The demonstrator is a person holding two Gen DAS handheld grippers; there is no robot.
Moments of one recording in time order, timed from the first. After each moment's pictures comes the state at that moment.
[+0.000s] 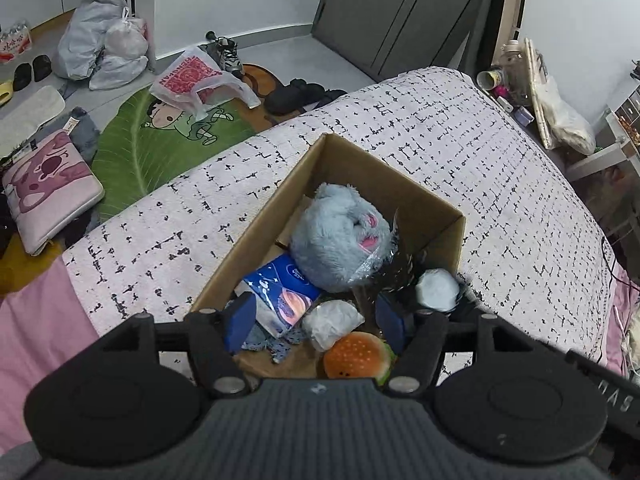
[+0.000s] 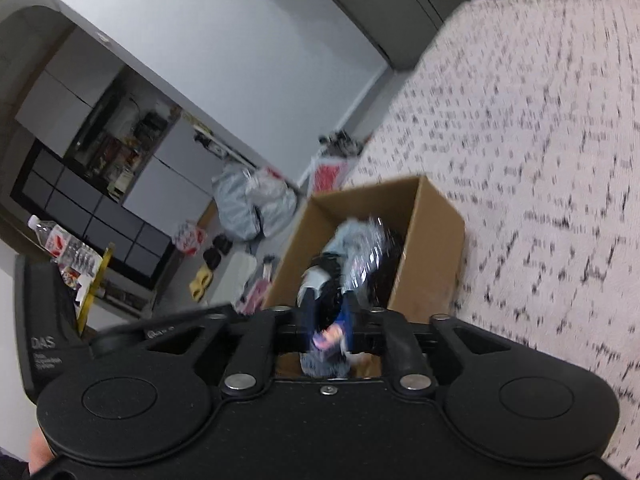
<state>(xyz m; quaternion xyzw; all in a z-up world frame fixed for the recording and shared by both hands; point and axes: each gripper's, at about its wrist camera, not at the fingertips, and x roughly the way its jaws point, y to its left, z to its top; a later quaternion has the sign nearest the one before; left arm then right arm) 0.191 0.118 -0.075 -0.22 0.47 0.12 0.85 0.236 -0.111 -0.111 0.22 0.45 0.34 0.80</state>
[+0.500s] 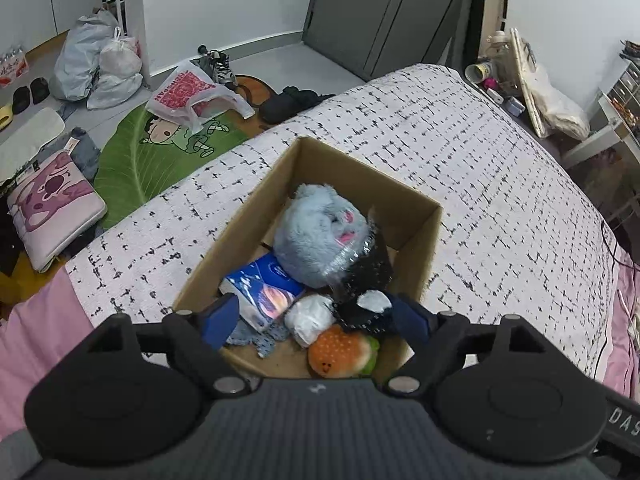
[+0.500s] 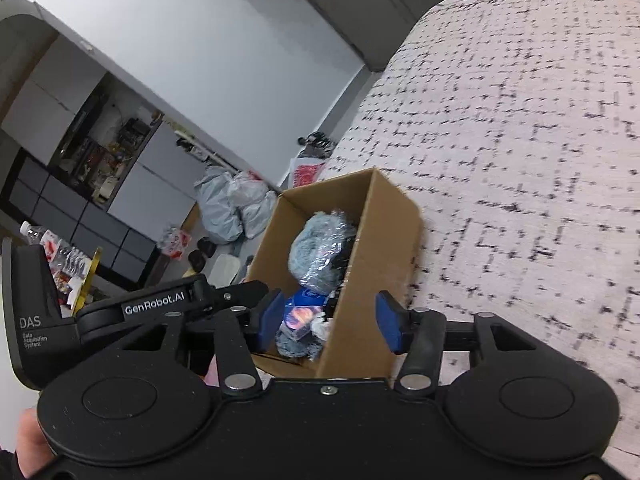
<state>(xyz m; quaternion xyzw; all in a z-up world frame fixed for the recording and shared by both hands) 0.188 0.089 -0.063 -0.18 0.47 0.12 0.86 0.216 -0.153 -0.100 0.23 0.44 0.30 0.81</state>
